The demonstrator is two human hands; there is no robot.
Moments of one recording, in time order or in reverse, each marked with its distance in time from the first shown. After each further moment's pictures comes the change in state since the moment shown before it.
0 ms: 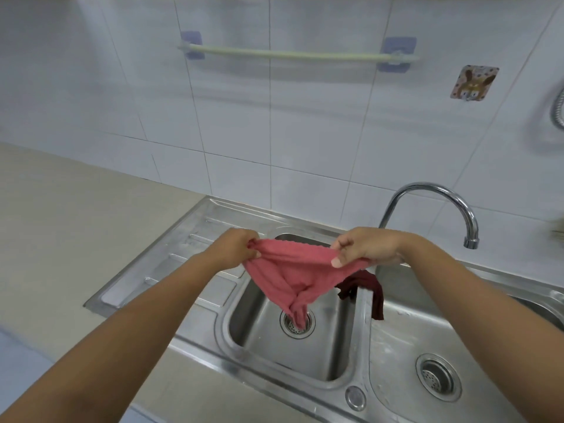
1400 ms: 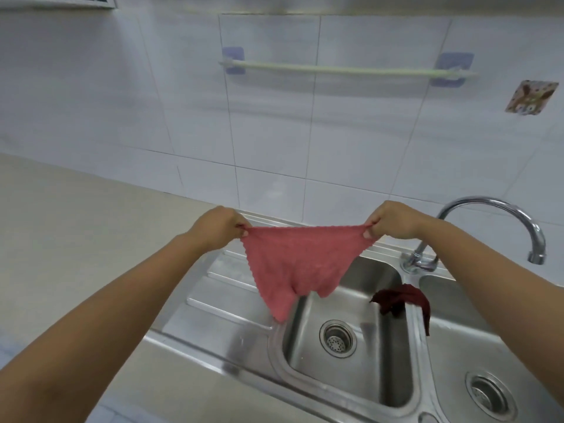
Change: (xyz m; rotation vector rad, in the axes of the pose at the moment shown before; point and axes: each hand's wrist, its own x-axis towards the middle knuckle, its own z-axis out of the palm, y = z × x) left_hand 0.001 -0.103 -0.119 0.165 0.069 0.083; right_hand 0.052 -0.085 -0.004 -0.550 0.505 0.027
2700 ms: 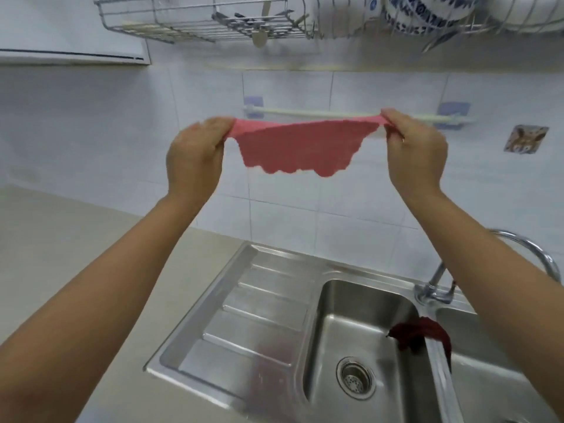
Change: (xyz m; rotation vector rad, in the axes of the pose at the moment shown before) left_hand -0.002 -0.002 -0.148 0.234 1.163 0.280; right_hand -0.005 -0.123 -0.076 0.020 1.410 -0.314
